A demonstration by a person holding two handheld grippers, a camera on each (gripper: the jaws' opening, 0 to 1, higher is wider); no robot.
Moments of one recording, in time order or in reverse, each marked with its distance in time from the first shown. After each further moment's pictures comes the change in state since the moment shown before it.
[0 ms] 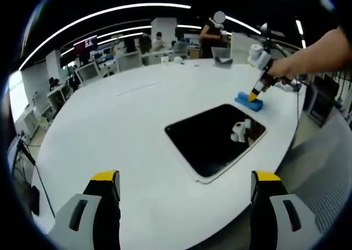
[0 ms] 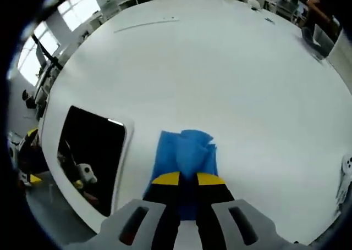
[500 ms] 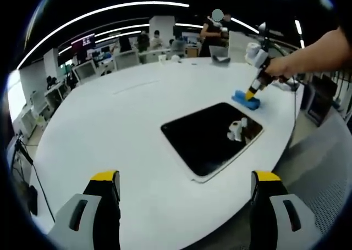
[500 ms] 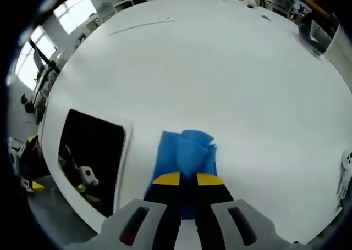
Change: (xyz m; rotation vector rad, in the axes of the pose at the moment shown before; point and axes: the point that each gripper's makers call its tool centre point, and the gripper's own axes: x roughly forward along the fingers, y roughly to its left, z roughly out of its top) left arm 0.000 -0.006 -0.002 -0.005 0.016 -0.026; right arm -0.004 0.000 0.001 0.028 0.026 -0.011
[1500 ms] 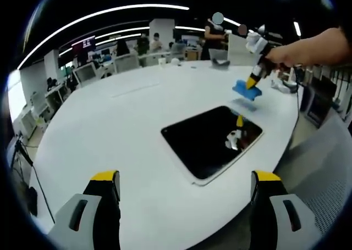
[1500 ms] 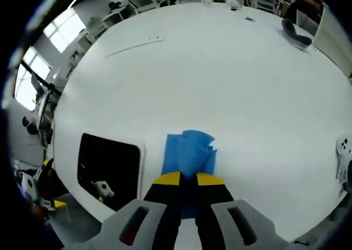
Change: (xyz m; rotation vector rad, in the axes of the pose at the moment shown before) left arm -0.001 0.001 0.004 0.006 -0.030 0.003; right arm -0.041 -0.004 0.026 0.126 -0.045 0.024
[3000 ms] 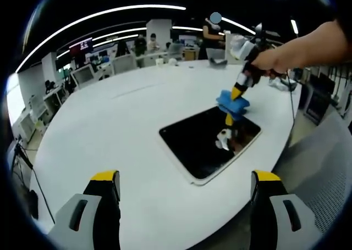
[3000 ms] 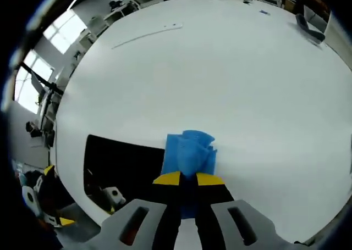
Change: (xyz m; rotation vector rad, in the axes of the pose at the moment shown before) left arm 0.000 -0.003 0.000 0.019 0.000 -0.011; right arm 0.042 0.069 -0.008 0.022 0.030 0.039
